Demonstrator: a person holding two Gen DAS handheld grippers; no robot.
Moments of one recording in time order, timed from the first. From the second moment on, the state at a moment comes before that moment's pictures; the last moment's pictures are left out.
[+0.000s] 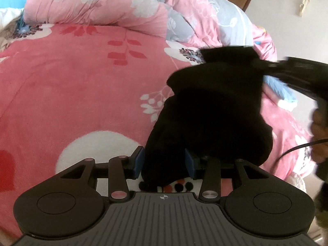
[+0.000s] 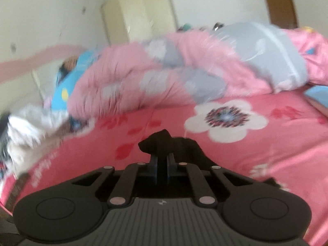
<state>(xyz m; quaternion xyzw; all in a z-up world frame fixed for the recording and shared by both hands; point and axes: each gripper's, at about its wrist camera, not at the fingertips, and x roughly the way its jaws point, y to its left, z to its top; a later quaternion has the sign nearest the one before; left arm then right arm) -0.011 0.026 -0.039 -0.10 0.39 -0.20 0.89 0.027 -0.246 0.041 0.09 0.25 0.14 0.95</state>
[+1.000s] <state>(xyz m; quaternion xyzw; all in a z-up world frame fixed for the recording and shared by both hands) 0.022 -0.030 -0.026 -0.06 0.45 -0.27 0.85 -0.010 -0.428 -0.061 0.40 0.33 0.07 0.86</state>
